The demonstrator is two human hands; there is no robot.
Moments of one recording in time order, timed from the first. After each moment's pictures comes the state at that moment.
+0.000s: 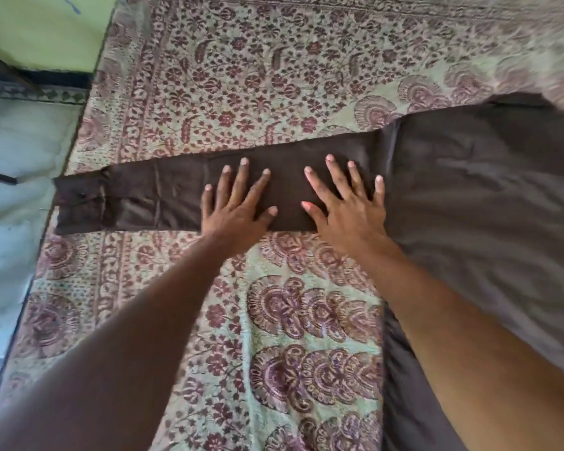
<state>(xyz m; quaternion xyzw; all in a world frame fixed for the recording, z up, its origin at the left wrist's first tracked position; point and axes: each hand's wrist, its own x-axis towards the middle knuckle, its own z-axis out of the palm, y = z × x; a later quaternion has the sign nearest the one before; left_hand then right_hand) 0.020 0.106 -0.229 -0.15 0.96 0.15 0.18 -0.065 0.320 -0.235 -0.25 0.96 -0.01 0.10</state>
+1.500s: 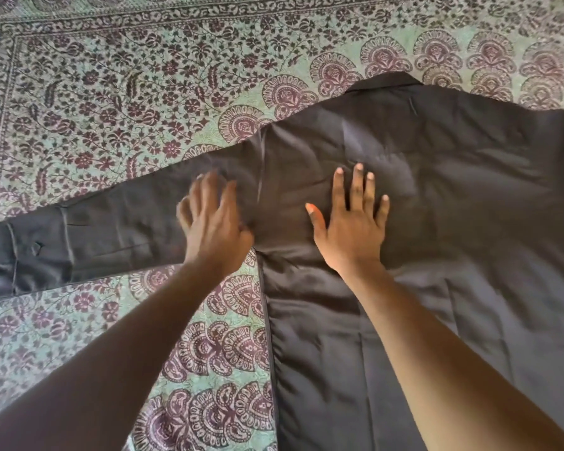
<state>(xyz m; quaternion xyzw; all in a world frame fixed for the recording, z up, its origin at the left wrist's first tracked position) -0.065 0.285 -0.205 -0.10 0.97 0.19 0.07 -0.106 0.503 -0.251 -0.02 0.99 -0.10 0.06</state>
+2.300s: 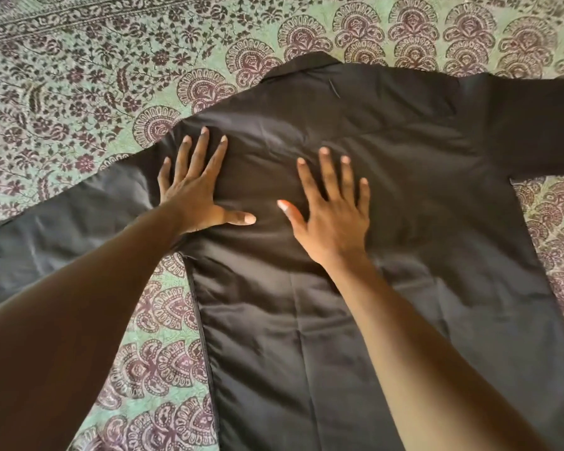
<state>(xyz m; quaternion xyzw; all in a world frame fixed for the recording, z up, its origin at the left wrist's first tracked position) -0.161 0.342 -0.227 0.00 0.97 0.12 0.23 -0.116 0.586 -0.254 -0.02 1.00 -0.08 0.02</state>
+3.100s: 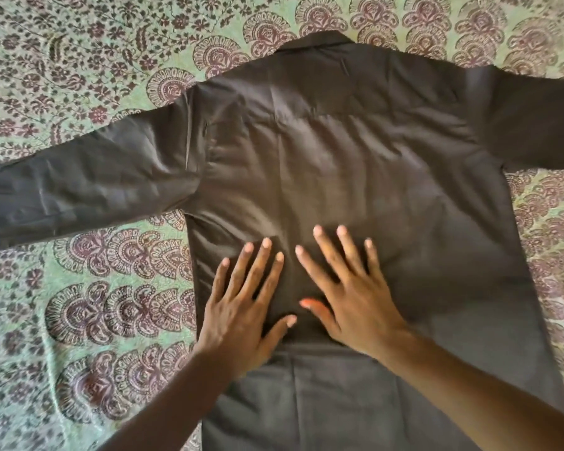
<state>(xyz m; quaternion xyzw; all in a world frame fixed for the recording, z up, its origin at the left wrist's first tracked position) 0.090 0.441 -0.231 0.11 0.98 0.08 0.11 0.030 0.666 -0.231 -0.29 0.95 -0.01 0.10</state>
